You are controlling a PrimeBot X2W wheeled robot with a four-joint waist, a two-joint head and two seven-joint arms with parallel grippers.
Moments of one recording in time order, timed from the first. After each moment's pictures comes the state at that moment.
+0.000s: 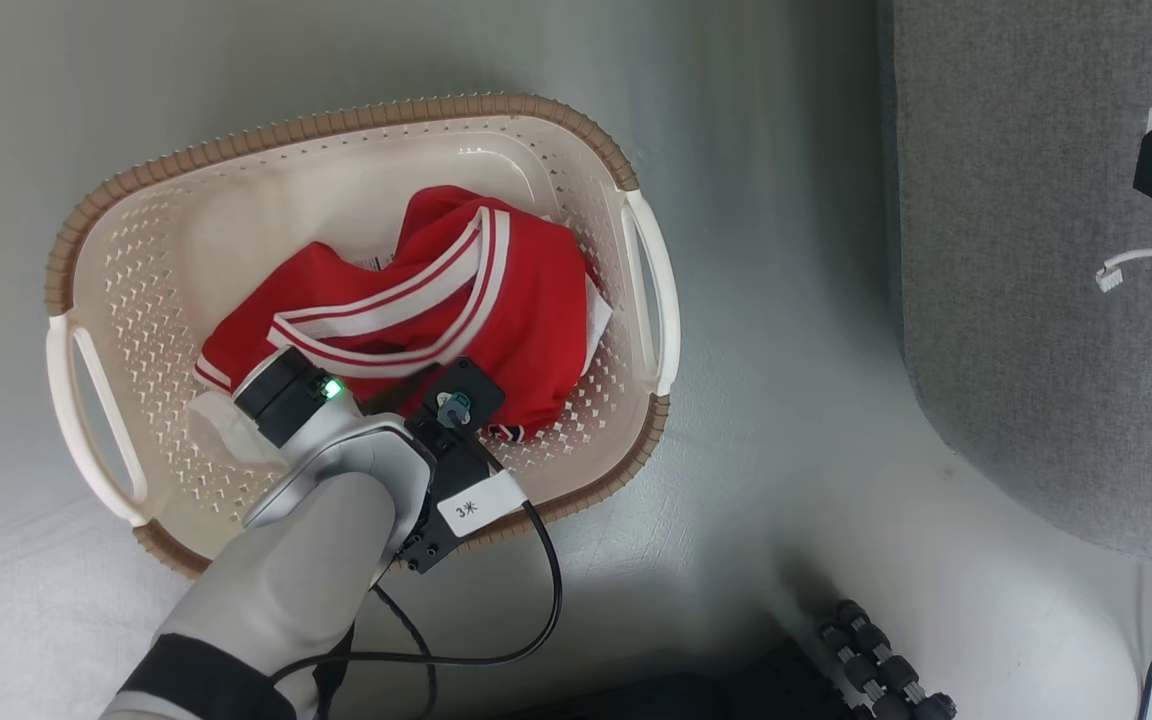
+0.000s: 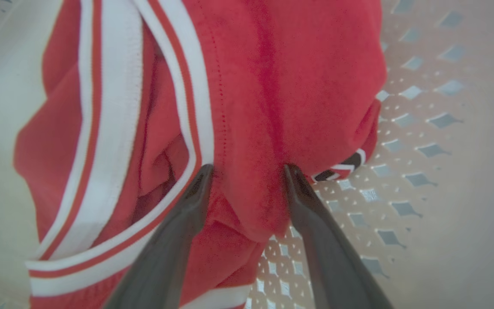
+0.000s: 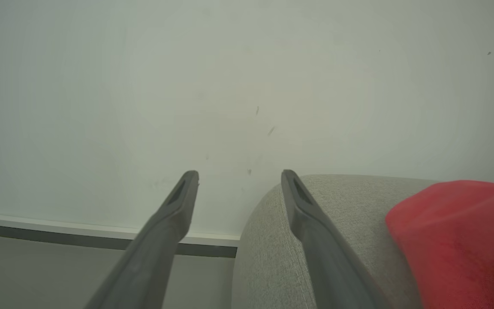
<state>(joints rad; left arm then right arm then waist) -0.82 0.08 -0.71 0.98 -0.07 -0.12 0.06 -0.79 -0.26 0.13 -0.21 0.22 -0.12 -0.20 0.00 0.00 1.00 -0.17</state>
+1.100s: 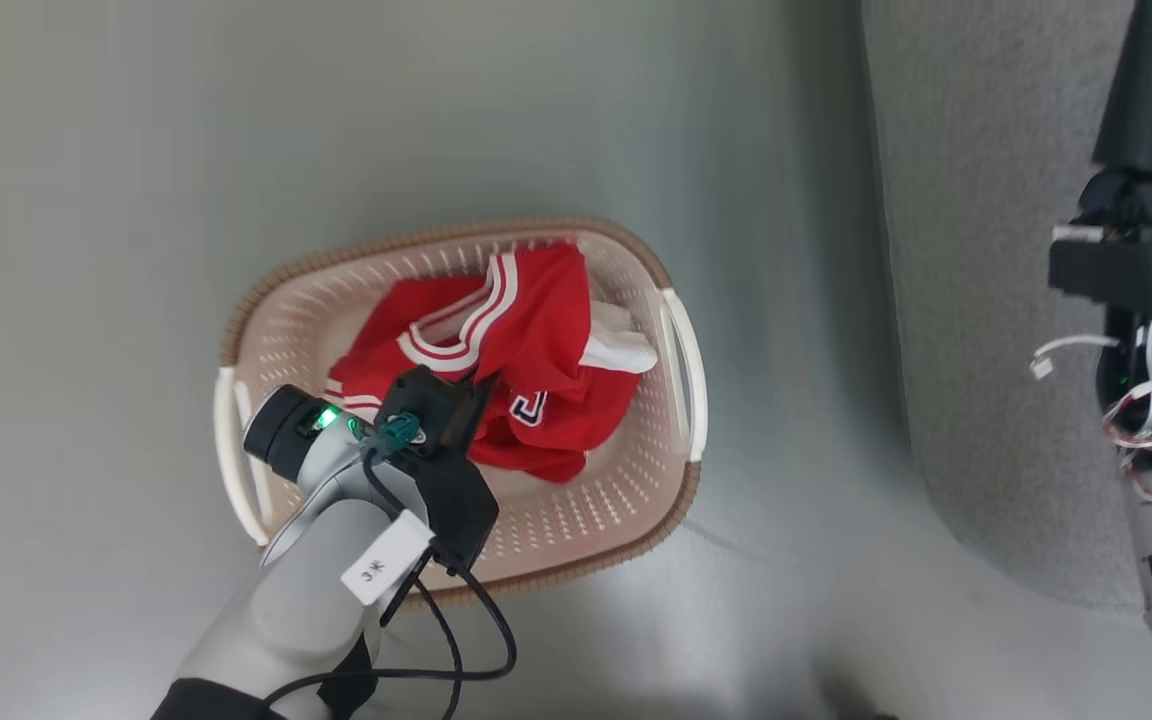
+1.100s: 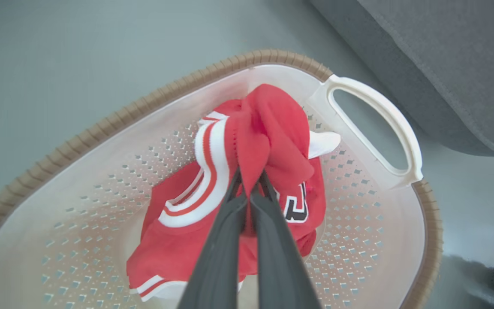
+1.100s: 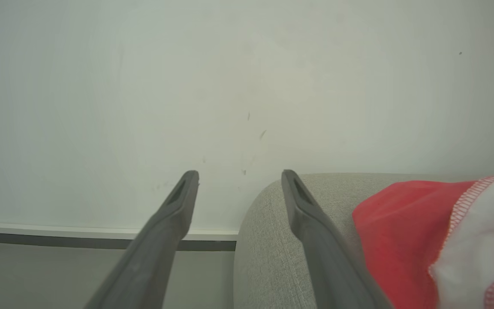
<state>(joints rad) -0.75 0.04 -0.61 0.96 -0.26 -0.12 -0.24 -0.68 -0.25 0.12 0.02 0.21 -0.11 -0.25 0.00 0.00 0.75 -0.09</state>
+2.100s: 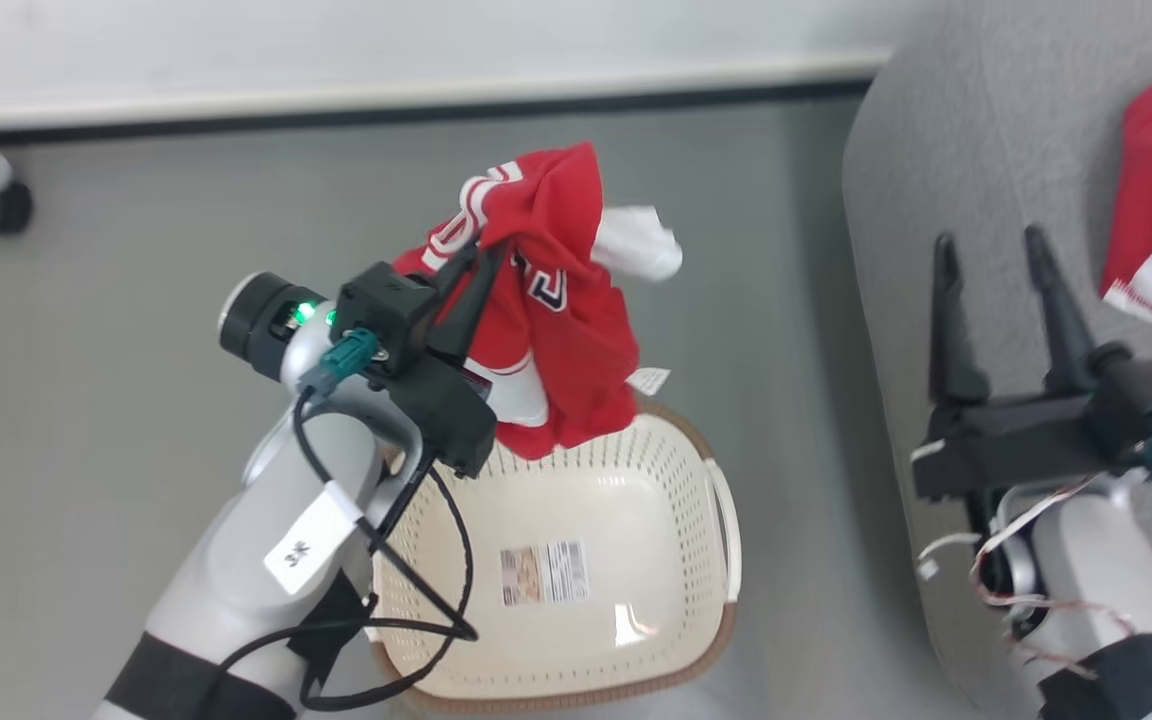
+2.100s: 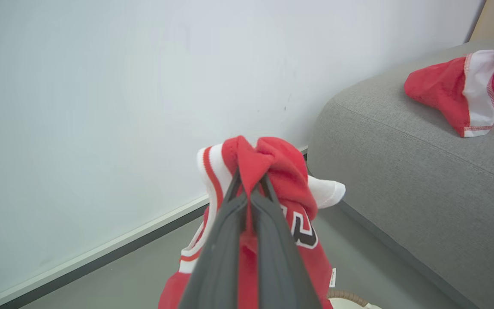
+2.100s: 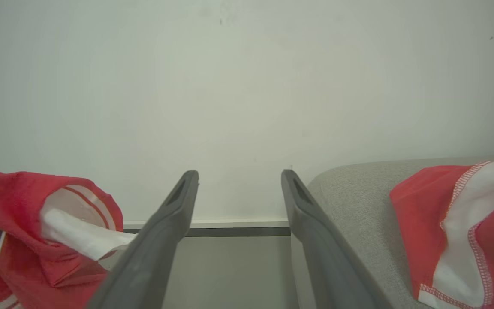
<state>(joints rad) -0.78 0.09 -0.52 0.67 -0.30 -0.12 -0.25 -0.45 -0.16 0.19 0.22 0.25 -0.06 -0.26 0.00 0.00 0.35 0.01</state>
